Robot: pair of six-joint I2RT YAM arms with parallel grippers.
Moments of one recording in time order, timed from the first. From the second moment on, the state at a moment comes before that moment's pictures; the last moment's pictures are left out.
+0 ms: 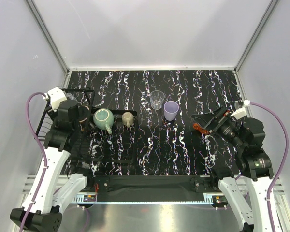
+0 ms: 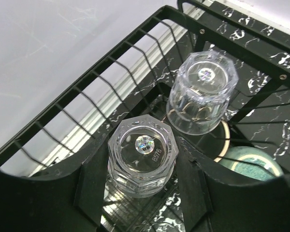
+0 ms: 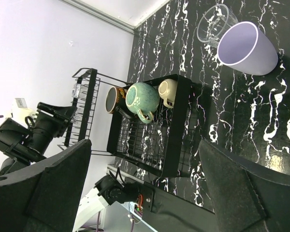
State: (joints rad) left arm -0.19 0.78 0.93 -0.64 -0.82 -0.32; right arm 0.13 0.51 0.92 -0.62 -0.43 0.90
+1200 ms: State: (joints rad) left arm -0.13 0.72 1.03 -0.68 -0.55 -0.44; right arm 0.13 0.99 1.06 -0.95 0.10 0.74
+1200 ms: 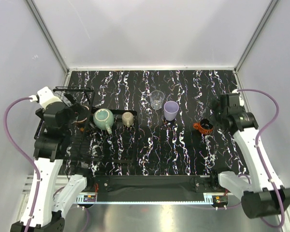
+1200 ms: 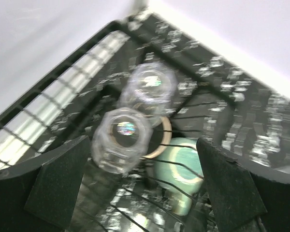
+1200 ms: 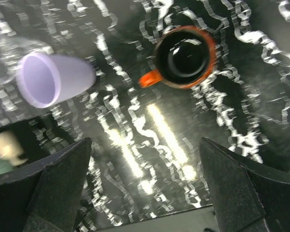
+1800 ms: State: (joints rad) left arm -0.54 0.95 1.00 -0.47 -0.09 -0.45; right arm 0.13 1.41 1.10 -0.84 0.18 0.82
